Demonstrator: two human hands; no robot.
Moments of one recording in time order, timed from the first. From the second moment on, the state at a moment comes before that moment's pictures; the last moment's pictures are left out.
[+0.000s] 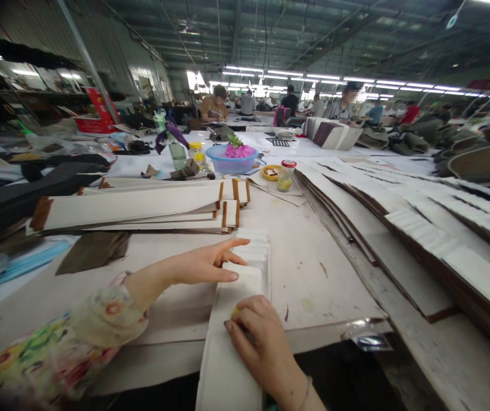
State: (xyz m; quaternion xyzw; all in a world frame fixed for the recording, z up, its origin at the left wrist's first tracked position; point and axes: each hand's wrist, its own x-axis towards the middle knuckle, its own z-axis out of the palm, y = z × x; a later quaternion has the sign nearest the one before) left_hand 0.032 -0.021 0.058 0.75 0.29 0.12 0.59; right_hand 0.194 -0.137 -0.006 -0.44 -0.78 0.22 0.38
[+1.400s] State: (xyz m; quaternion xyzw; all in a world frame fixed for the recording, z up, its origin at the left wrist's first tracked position) left_hand 0.065 -0.057 0.027 0.96 0.26 0.06 0.05; right_hand 0.194 -0.139 -0.010 -0.43 -0.79 0.21 0.40
